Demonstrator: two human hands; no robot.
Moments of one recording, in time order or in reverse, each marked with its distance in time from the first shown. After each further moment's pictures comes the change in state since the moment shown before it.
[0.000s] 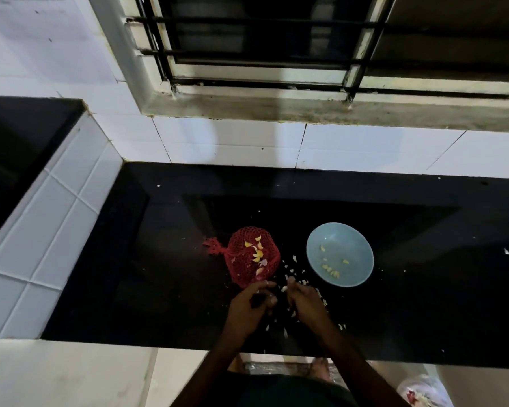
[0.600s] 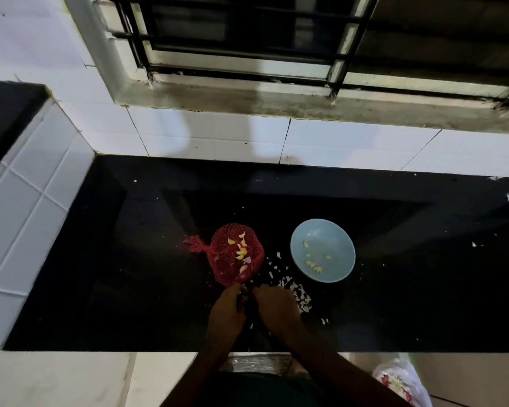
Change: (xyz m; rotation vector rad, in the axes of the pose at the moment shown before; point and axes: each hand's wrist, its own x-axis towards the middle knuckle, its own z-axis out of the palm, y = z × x) left_hand 0.008 -0.036 0.003 0.509 0.102 0.039; right_hand 0.021 0.024 0.038 -1.158 -0.005 -0.476
